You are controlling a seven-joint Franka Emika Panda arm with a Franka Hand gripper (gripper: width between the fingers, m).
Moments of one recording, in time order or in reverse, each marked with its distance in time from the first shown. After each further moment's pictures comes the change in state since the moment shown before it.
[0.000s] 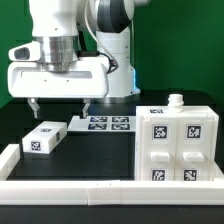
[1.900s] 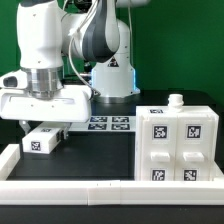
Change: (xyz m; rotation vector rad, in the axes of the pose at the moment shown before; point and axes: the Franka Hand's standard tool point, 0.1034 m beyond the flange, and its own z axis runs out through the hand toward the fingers) arm -0.033 0.040 0.057 -0.031 -0.032 0.002
